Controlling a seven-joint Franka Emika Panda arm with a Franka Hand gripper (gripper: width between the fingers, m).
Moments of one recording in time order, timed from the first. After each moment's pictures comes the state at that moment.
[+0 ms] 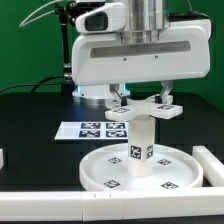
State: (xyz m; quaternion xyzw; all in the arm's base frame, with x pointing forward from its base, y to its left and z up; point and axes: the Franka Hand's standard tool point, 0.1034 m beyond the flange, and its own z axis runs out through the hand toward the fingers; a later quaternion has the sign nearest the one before) arm 0.552 0.024 0.111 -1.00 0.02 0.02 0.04
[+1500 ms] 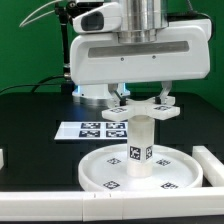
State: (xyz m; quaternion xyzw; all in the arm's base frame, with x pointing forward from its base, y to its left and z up) arm 0.554 0.022 0.111 -0.98 0.17 0.01 0.05
